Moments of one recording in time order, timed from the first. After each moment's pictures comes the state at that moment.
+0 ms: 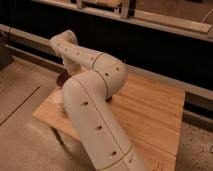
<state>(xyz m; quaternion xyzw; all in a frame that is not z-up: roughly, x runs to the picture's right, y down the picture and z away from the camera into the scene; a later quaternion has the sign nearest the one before) -0.181 -0.068 0.883 -0.19 0.25 0.72 0.61</state>
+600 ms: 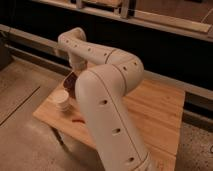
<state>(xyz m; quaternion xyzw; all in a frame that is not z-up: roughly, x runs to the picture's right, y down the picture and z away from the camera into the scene) -0.098 -0.078 0.861 -0.17 0.26 0.77 0.55</state>
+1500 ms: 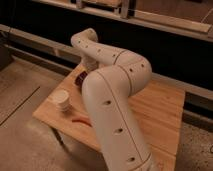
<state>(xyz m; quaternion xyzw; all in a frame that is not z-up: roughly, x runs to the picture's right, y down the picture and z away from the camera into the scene) -0.075 -0.072 0.895 -0.13 0.31 0.76 0.55</state>
